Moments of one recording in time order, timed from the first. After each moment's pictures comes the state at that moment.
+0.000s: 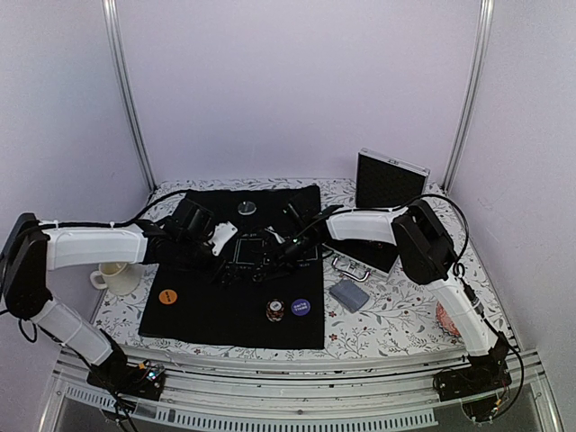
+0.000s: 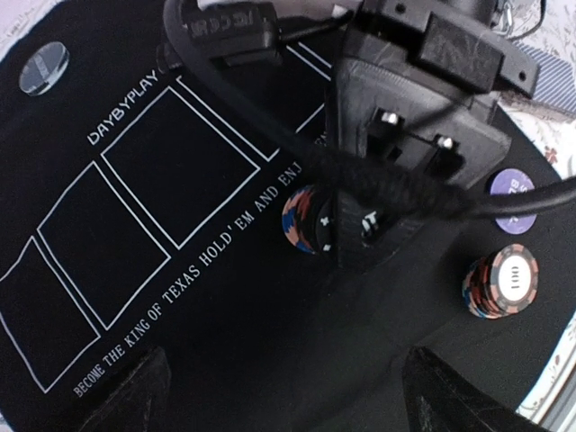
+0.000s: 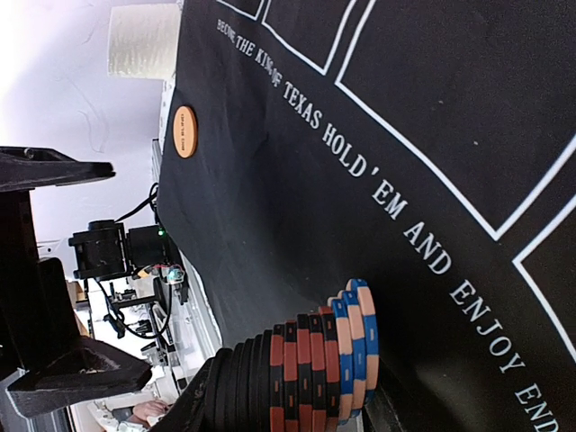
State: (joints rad) left arm -0.63 1.47 0.85 -0.28 0.10 0.13; right arm 0.79 2.55 2.03 -0.47 -0.92 0.54
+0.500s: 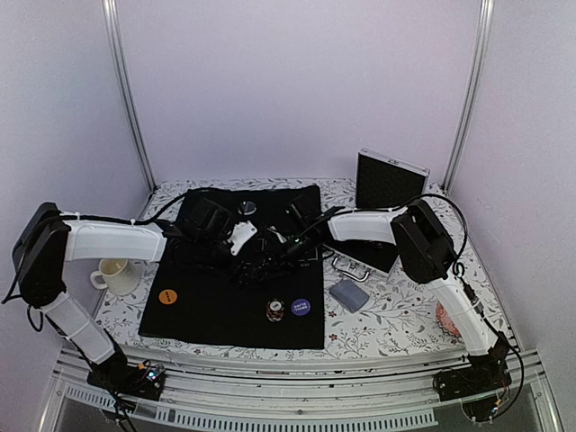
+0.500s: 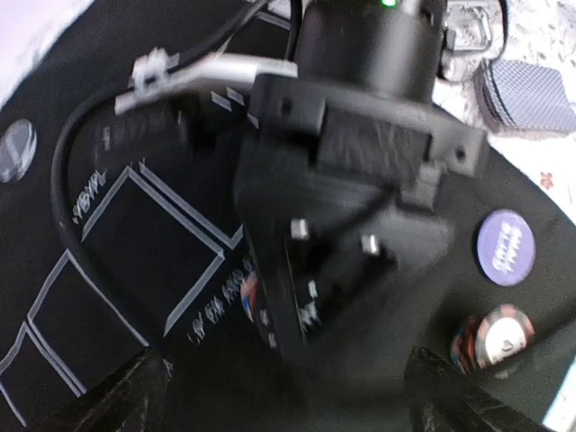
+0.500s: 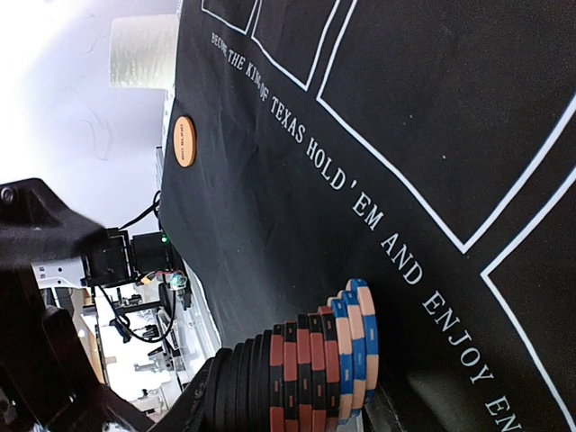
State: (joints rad) left arm -0.70 1.59 0.91 -0.19 0.07 0.19; right arm 0.77 2.55 2.02 -0.43 -0.93 0.57
